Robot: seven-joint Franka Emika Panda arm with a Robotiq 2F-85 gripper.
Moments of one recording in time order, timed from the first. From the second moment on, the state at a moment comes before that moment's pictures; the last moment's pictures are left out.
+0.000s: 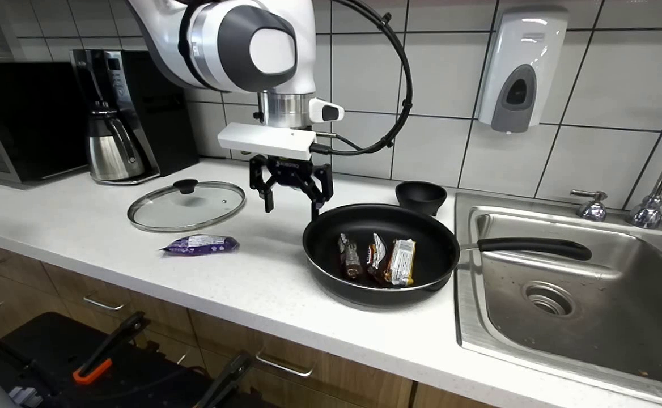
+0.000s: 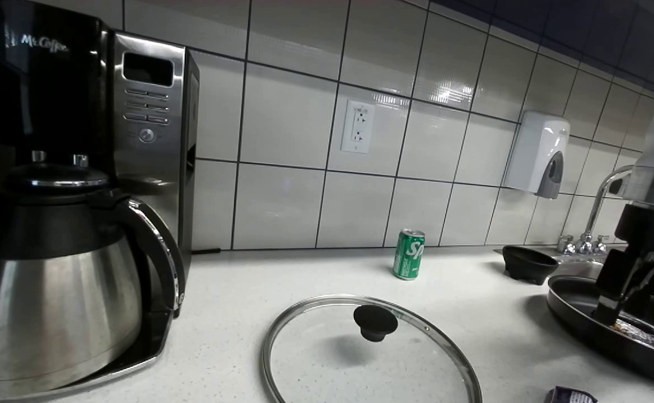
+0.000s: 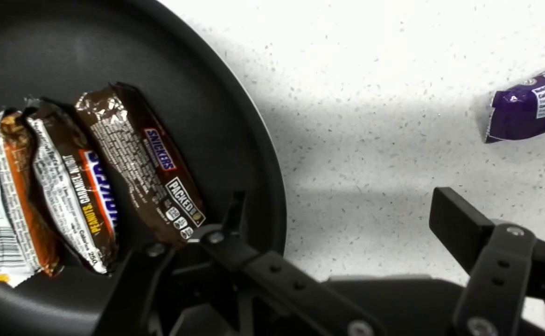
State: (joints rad) arm -0.08 0.00 -0.11 -2.57 0.04 2.58 -0.34
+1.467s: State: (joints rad) arm 0.06 0.00 0.02 -2.56 0.20 2.43 0.20
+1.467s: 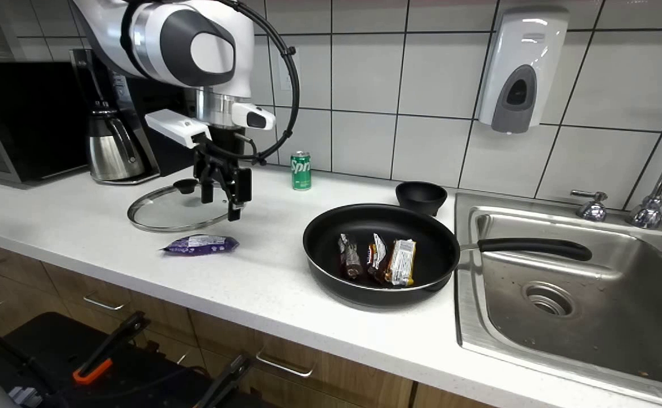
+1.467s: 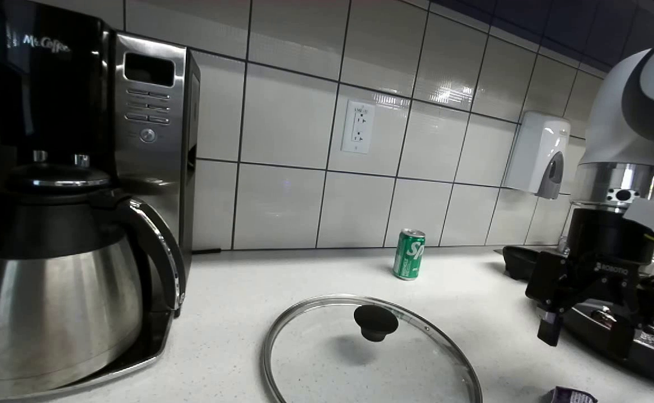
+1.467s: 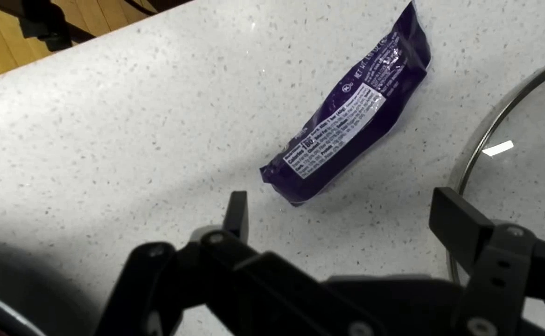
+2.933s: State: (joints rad) arm 0.10 0.08 0.03 -2.56 0.12 2.46 0.63
